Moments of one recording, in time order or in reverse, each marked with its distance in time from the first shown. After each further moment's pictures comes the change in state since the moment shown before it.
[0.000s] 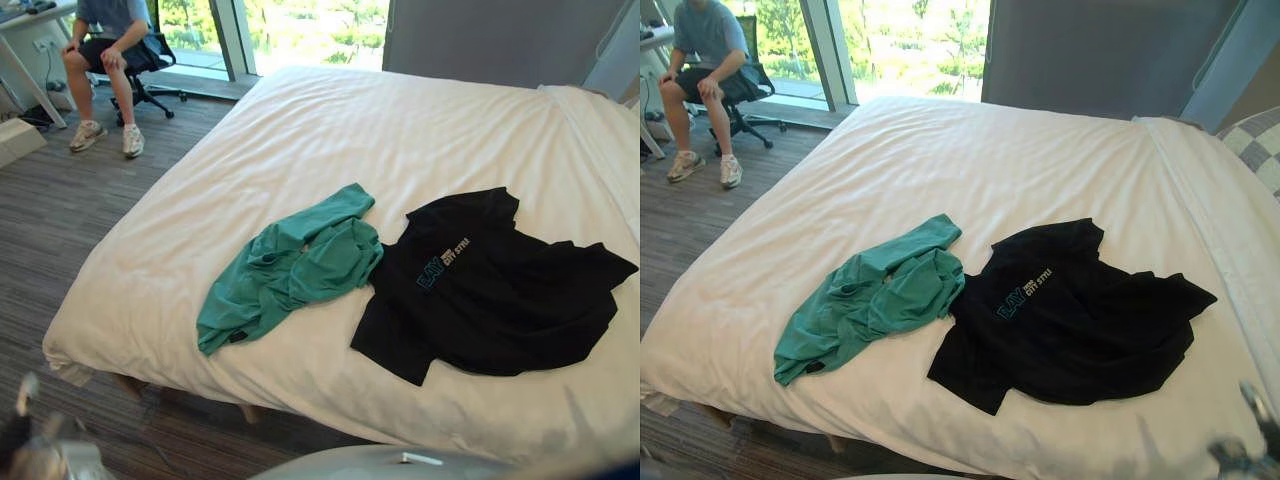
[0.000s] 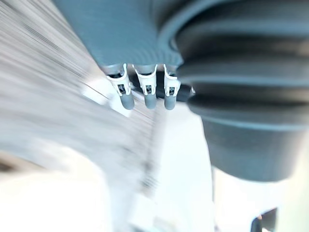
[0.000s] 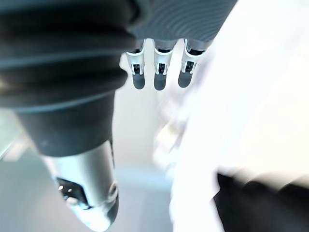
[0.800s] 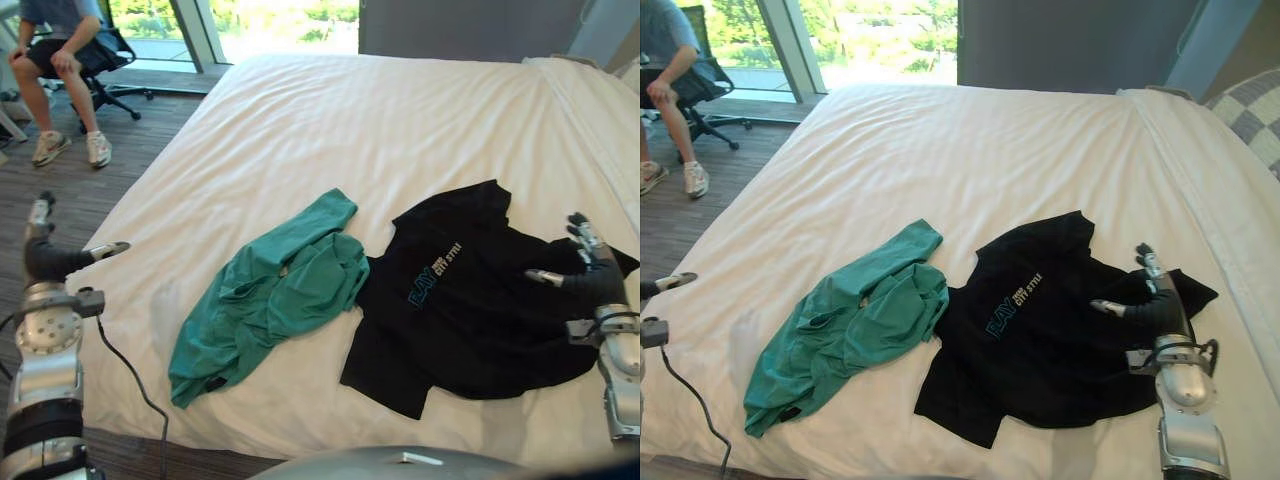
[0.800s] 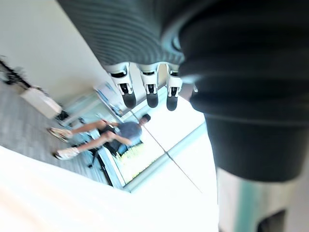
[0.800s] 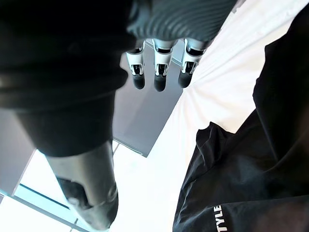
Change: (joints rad) left arm -0.274 0.327 -0.347 0.147 0.627 0.019 -0.306; right arm -0.083 -0.087 0.381 -0.284 -0.238 0.168 0.302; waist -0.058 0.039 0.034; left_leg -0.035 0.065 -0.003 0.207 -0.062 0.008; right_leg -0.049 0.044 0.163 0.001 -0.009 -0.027
